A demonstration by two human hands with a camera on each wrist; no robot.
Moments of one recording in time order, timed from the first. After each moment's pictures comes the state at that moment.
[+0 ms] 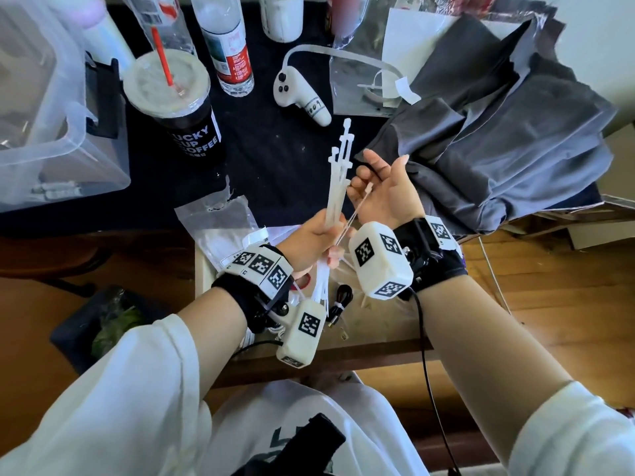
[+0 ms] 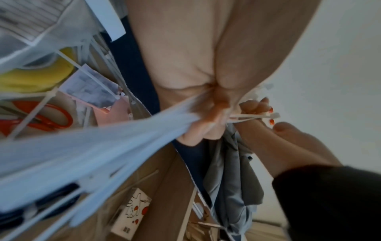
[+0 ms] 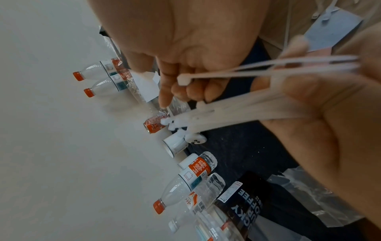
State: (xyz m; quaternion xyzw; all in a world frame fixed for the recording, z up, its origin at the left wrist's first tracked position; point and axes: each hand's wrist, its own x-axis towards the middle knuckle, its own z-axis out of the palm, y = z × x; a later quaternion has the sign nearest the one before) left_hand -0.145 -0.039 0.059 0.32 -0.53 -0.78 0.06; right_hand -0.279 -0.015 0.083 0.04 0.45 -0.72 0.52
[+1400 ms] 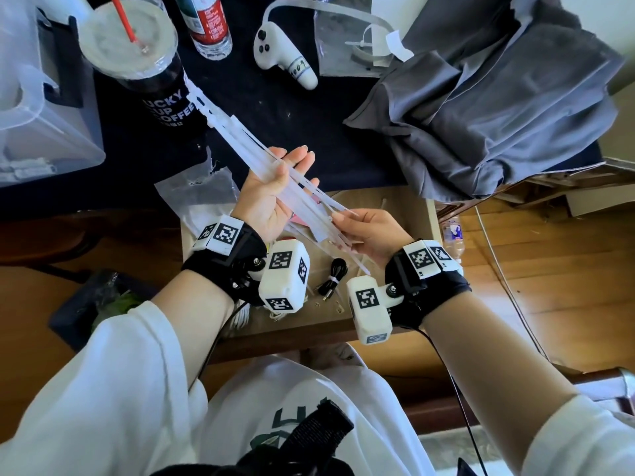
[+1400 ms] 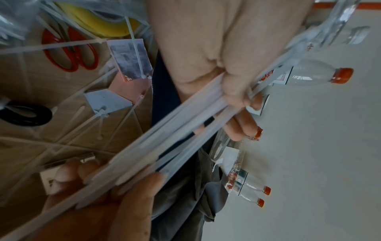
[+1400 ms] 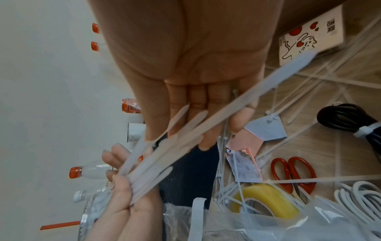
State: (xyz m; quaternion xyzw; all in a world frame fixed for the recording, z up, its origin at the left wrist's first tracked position) left_hand -0.131 -0.063 0.040 0.26 -0.27 -0.87 0.31; right_hand -0.259 0.061 0.043 -0.14 0.61 -0.48 0.62
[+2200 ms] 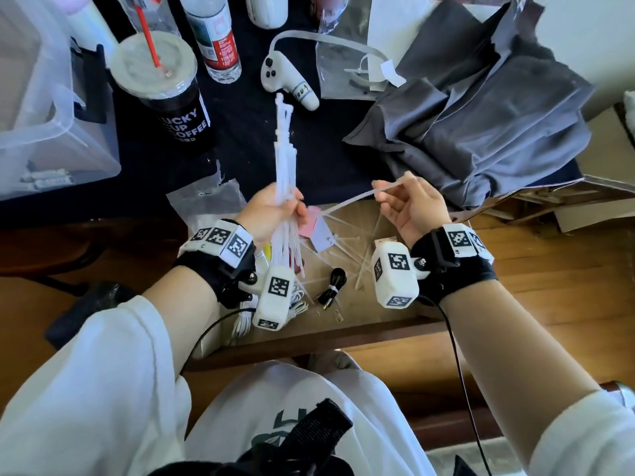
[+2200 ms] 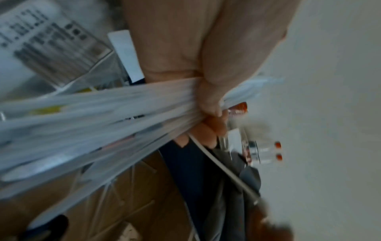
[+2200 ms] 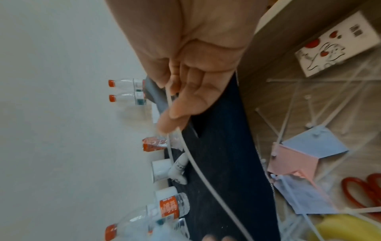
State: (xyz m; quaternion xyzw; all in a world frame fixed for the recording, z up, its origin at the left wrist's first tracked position) left_hand -0.115 -0.065 0.044 0.38 -0.52 -0.75 0.16; right_hand -0.297 0.055 0.072 -0.02 0.58 -0.69 0.44
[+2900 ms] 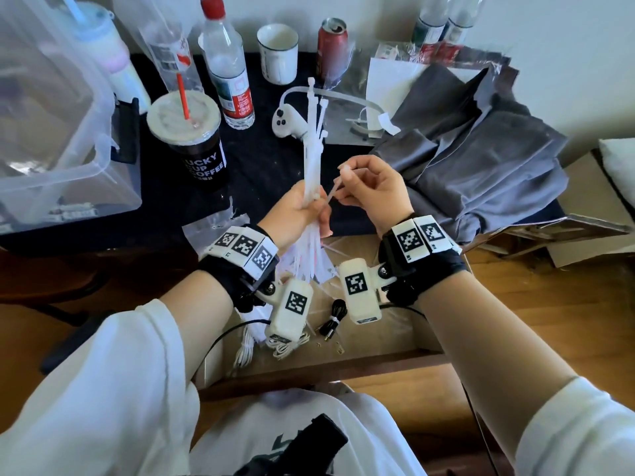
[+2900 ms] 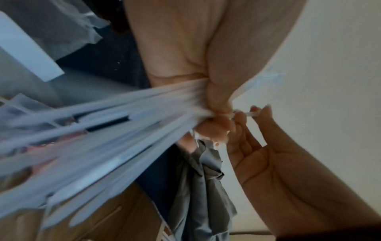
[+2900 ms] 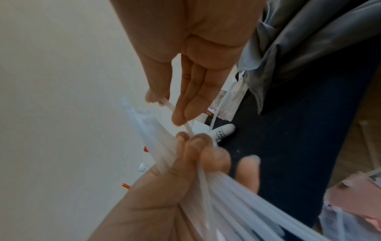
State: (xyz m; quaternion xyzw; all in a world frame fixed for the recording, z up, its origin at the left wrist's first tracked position) left_hand -0.142 -0.072 0.096 0.27 -0.61 -0.72 0.20; right_hand -0.270 -0.001 0.124 -0.34 0.63 -0.60 0.37
